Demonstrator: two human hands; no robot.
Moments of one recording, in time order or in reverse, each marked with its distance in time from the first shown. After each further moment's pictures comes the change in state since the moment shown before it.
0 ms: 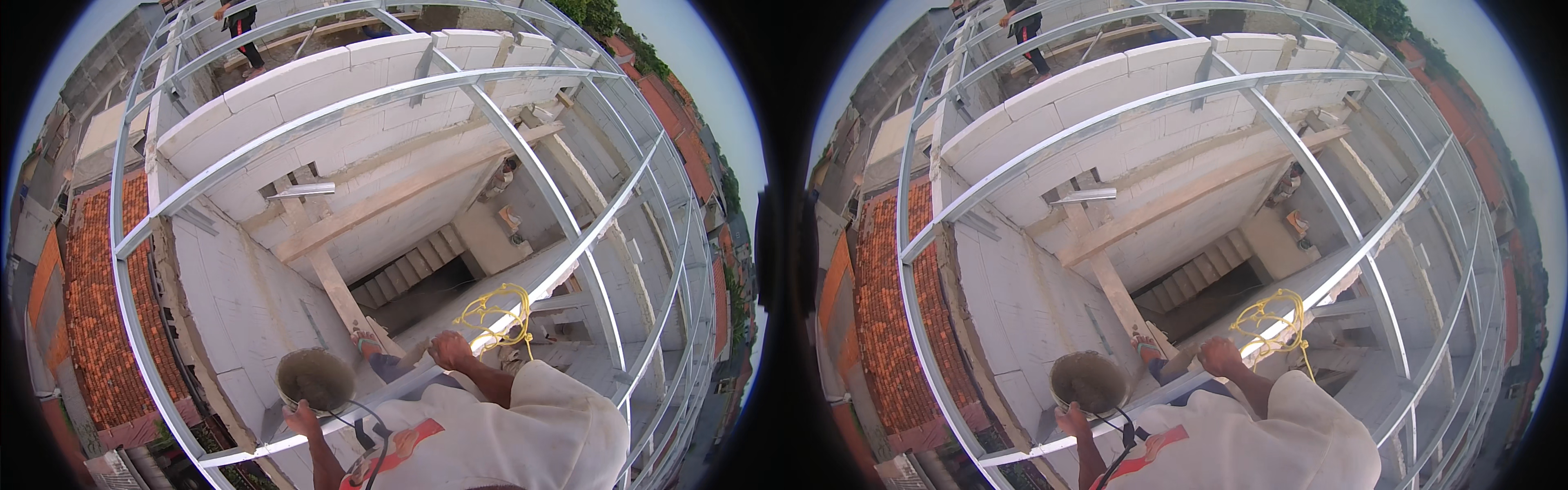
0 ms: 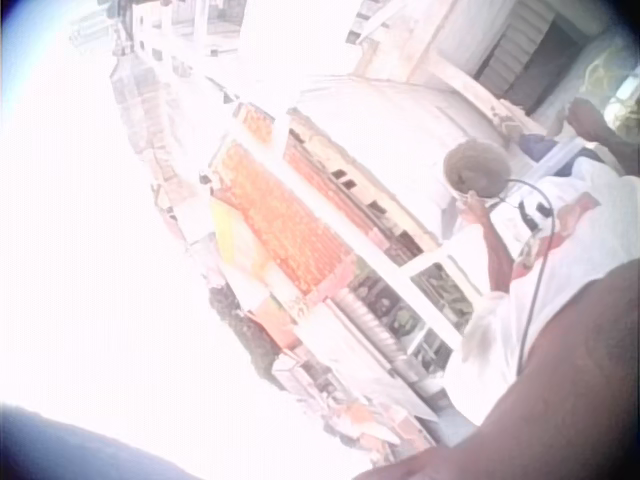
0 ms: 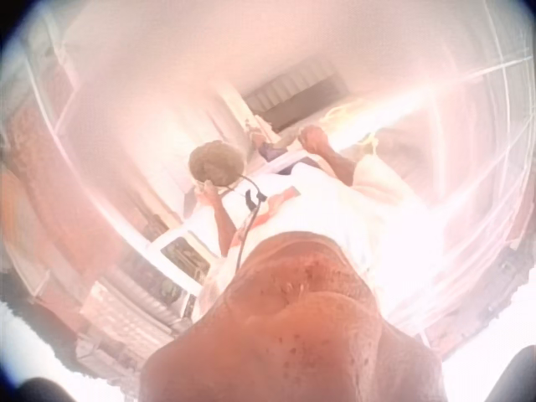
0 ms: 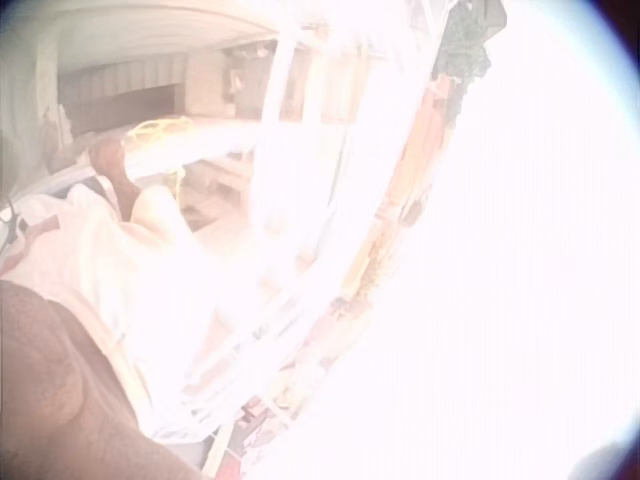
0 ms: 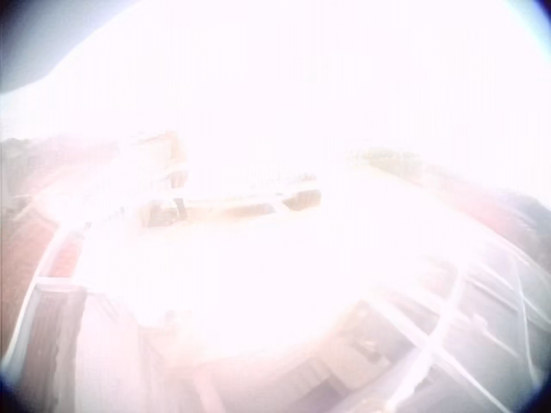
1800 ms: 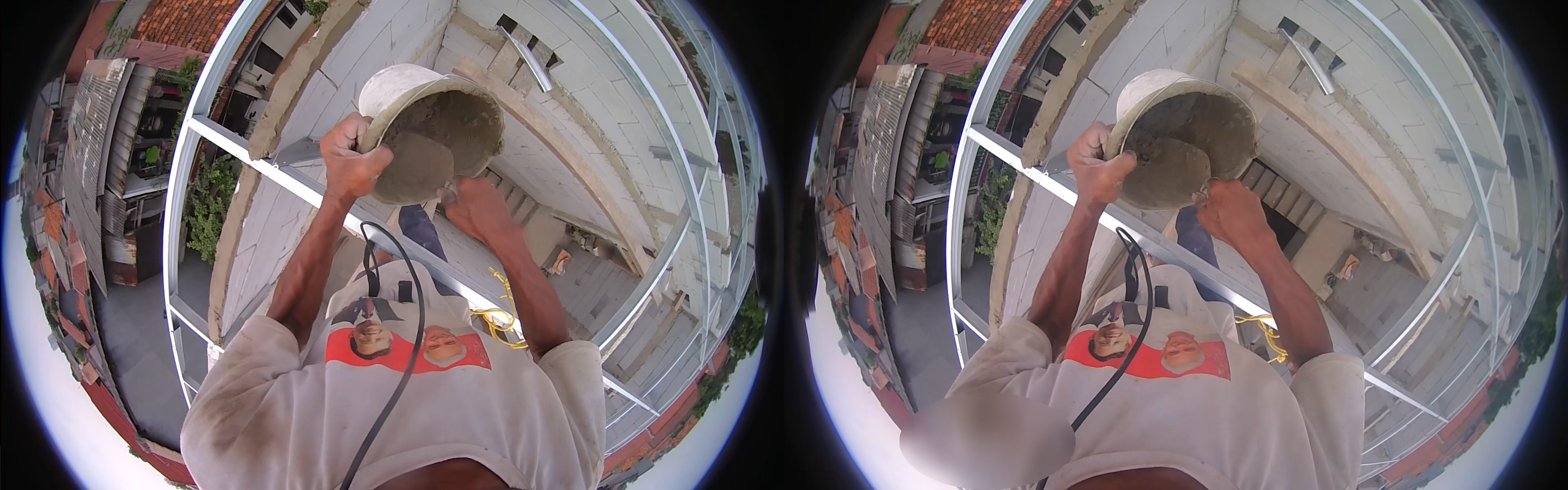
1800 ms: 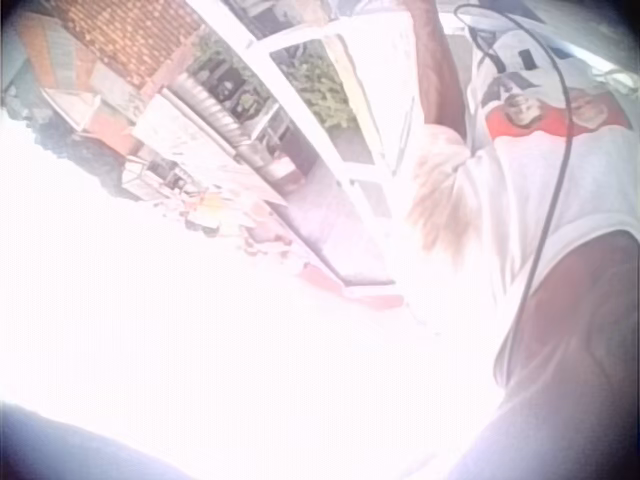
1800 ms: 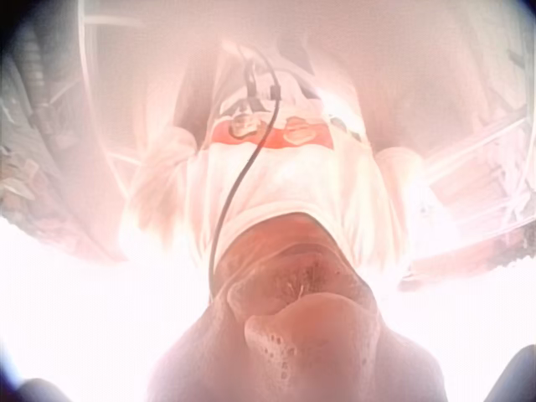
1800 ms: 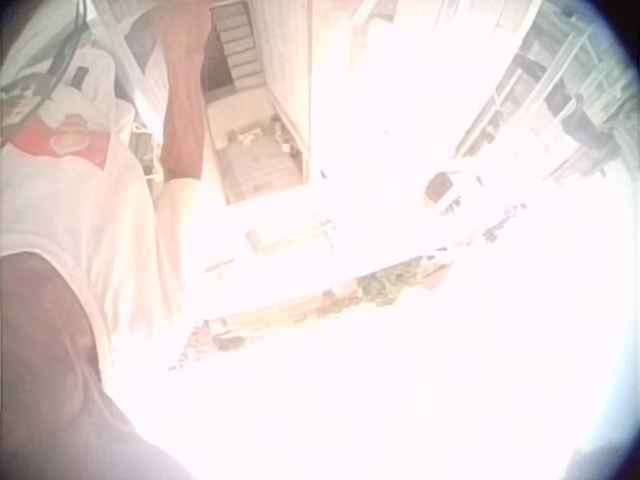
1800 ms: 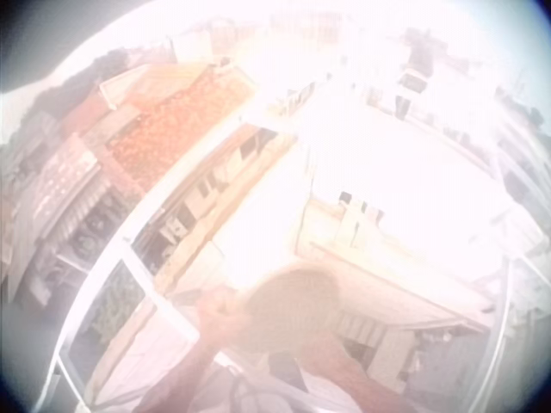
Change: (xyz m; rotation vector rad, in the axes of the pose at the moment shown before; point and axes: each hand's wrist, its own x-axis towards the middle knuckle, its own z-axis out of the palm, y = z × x) left_hand 0.007 0.157 -0.090 -0.874 0.025 0.318; right_hand 0.091 -0.271 -0.163 -0.095 -0.369 -0.710
